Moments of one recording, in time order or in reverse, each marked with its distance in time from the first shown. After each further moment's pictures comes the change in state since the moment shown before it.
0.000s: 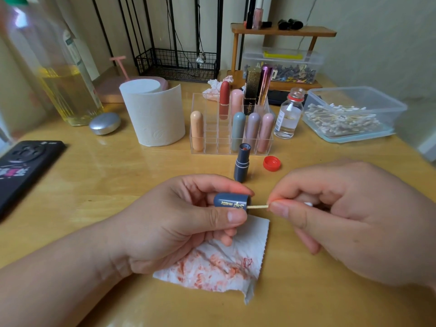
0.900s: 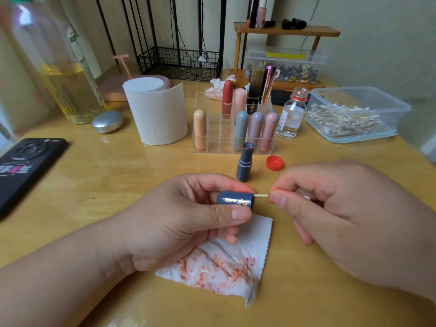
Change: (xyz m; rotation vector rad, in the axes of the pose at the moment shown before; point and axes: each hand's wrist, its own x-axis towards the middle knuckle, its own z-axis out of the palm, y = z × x) left_hand 0.000 0.000 0.000 0.008 0.012 0.005; right_hand 0.002 -0.005 0.007 -0.178 0.071 0.106
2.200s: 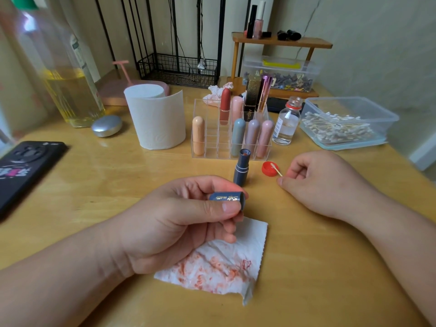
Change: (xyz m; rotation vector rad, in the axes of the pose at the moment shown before) left_hand 0.003 -0.004 -0.010 -0.143 -0.124 0.016; right_hand 0.049 0.076 0.018 -0.088 0.154 0.426
